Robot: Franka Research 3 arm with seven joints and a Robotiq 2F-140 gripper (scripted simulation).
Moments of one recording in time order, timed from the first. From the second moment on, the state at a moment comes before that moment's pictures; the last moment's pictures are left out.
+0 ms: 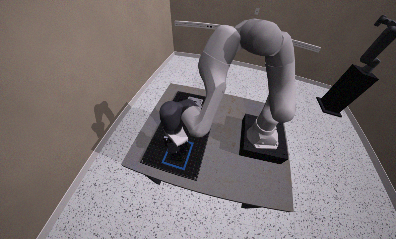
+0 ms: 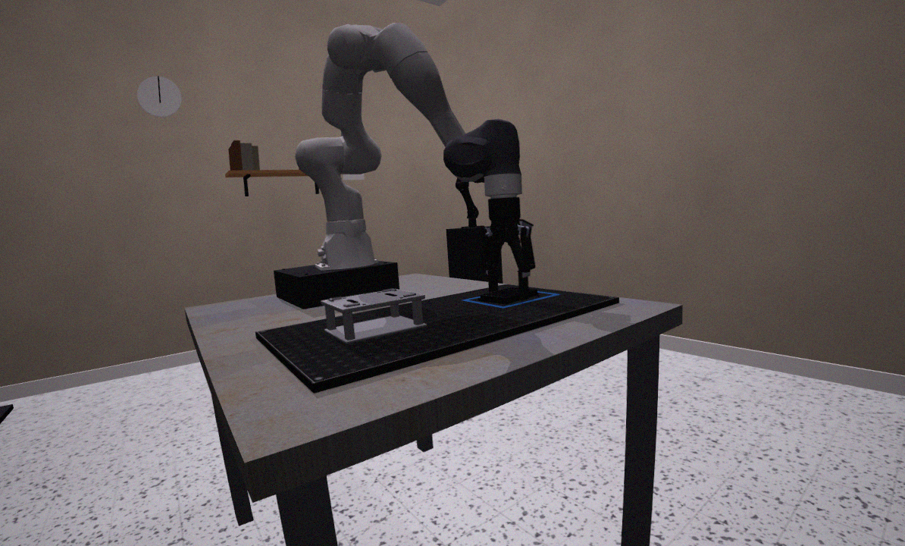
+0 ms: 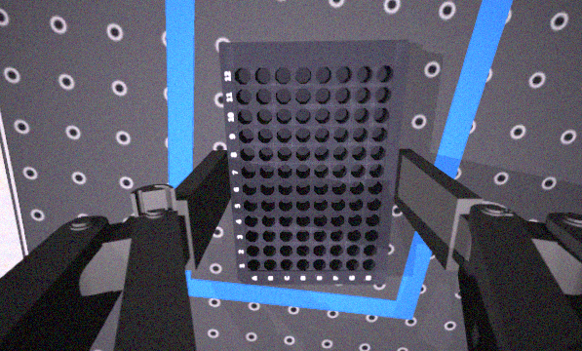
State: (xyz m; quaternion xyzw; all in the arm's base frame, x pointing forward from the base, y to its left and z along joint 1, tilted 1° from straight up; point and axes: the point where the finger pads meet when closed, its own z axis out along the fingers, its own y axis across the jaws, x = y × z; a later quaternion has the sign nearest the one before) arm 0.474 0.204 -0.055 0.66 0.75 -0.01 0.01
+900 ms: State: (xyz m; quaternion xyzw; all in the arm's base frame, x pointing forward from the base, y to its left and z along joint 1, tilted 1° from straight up) arm 0.474 0.204 -0.055 0.66 0.75 -0.01 0.01
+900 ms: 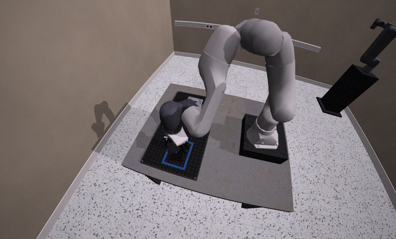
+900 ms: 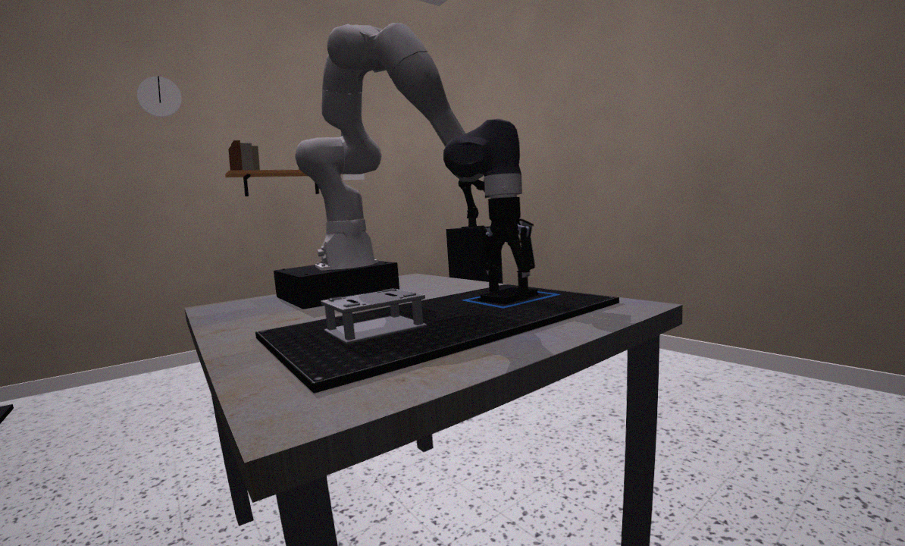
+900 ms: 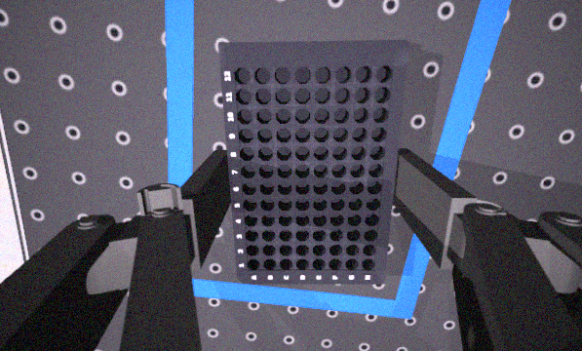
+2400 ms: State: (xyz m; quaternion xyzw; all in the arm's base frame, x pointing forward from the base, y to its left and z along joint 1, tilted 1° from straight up) arm 0.478 0.209 -0.004 0.67 0.74 0.00 0.01
